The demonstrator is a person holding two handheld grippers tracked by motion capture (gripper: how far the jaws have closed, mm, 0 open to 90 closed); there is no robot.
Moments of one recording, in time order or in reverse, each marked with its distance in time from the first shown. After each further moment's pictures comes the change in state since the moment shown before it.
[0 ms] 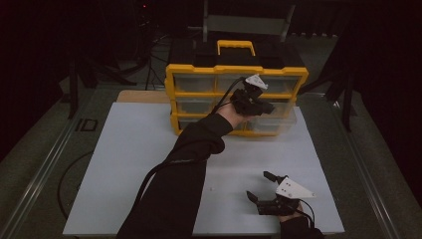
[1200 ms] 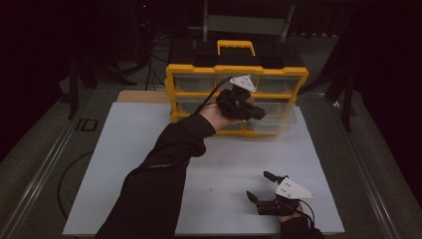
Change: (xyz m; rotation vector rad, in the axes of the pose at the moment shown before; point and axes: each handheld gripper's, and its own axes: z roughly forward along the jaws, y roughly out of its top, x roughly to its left) left arm -0.018 0.003 -0.052 0.028 -0.090 0.097; right arm 0.000 0.000 0.000 0.006 -0.009 -0.018
